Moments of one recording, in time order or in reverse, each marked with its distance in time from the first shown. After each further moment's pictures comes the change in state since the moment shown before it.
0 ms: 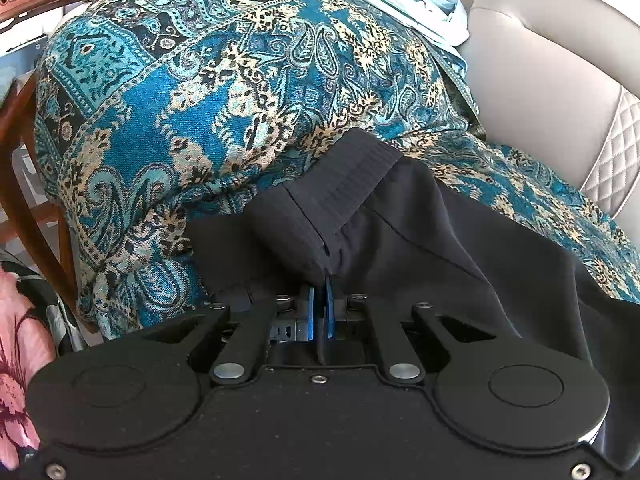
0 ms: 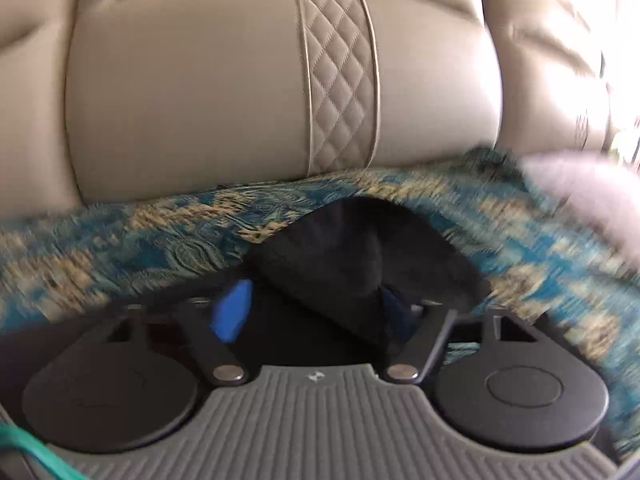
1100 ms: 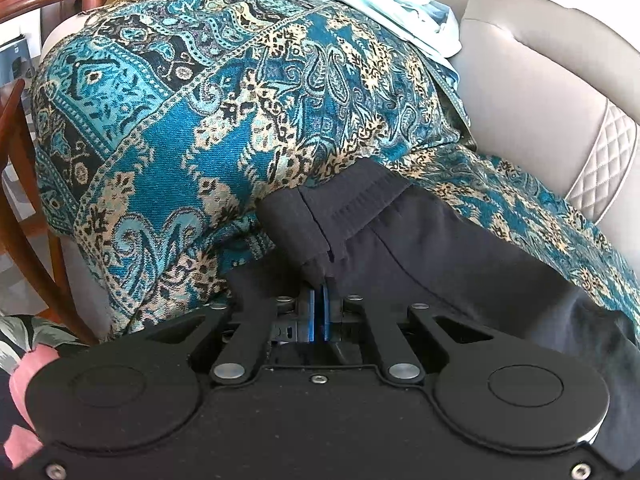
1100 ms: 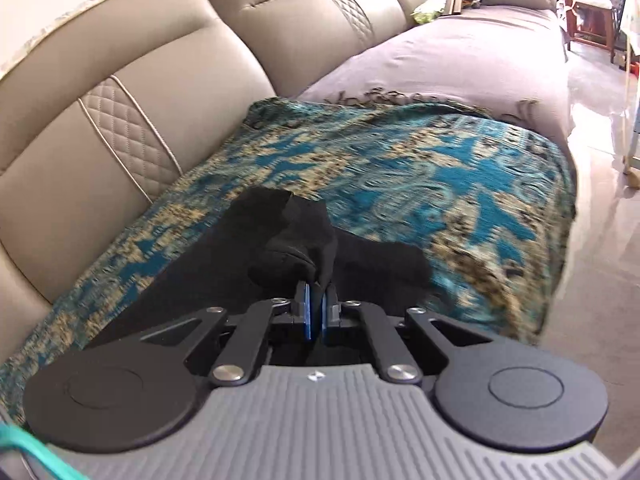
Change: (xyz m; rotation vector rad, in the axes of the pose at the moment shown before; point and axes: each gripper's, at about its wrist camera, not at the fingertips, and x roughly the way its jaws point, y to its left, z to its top) left arm -0.010 0.038 0.031 0.034 0.021 -0.081; right arm -0.169 -0.134 -0.111 0.567 0.002 -0.210
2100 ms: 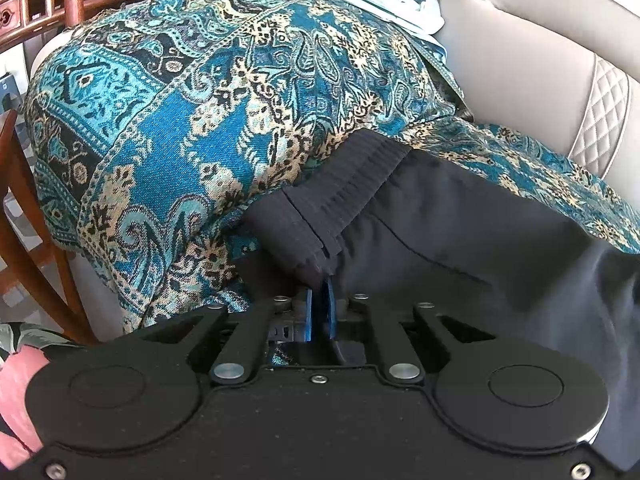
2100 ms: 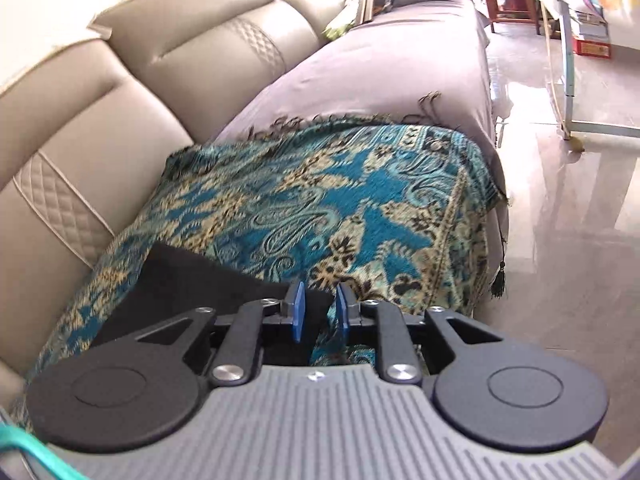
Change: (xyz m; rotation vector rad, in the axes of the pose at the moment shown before) left arm 0.005 -0.002 -0.020 0.115 -0.007 0.030; right arm -0.009 -0.065 0.010 0.208 -0.091 -0.111
